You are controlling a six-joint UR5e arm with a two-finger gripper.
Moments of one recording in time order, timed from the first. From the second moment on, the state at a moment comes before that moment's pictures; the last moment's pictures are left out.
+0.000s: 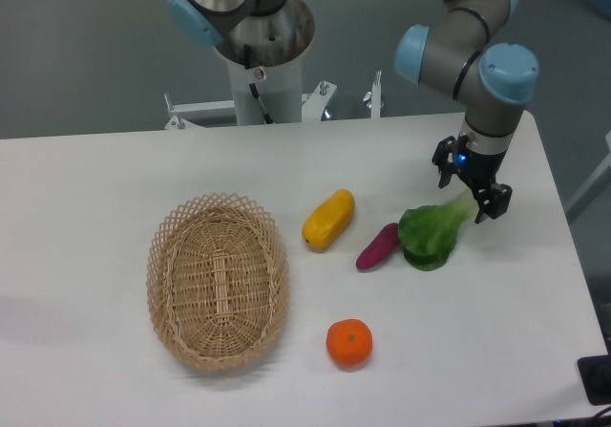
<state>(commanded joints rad) 2.87 -1.90 -1.82 -0.81 1.46 1.80</state>
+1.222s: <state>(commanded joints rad) 2.77 -1.83 -1.54 -0.99 1.55 1.50</state>
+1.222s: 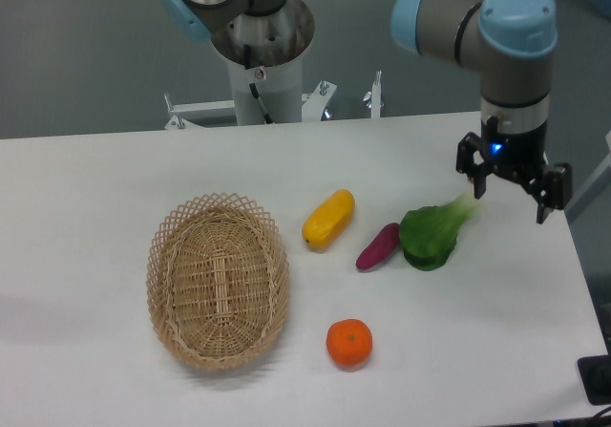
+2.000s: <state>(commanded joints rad) 2.89 -1.79 -1.56 -1.08 1.45 1.69</state>
